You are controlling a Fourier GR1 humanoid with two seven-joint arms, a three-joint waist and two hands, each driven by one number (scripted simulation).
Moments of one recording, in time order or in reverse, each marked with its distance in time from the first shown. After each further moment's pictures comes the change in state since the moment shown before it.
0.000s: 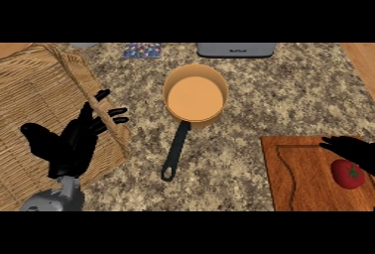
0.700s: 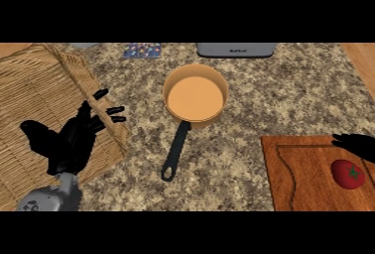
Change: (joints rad) left arm -0.016 0.044 -0.005 0.051 0.049 0.015 -0.041; right arm 0.046 -0.107 -0.017 -0.093 -0.225 0.030 -0.015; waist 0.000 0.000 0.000
